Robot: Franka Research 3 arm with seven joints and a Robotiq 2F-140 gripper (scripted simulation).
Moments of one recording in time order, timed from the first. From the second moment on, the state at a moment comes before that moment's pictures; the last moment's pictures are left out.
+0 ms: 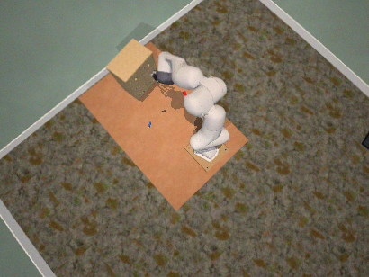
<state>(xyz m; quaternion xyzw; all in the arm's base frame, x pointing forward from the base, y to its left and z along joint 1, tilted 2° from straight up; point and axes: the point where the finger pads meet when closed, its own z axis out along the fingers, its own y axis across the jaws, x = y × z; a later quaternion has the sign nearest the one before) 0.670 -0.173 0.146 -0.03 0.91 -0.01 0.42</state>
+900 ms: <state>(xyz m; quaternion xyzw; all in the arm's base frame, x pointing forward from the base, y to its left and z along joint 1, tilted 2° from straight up) 0.640 -0.174 0.146 -0.03 0.91 0.00 0.42</state>
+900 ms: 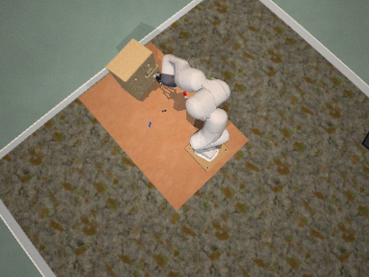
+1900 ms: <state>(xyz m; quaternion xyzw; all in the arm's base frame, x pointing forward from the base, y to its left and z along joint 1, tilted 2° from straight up) 0.611 -0.176 0.146 -0.03 0.91 0.00 0.42</state>
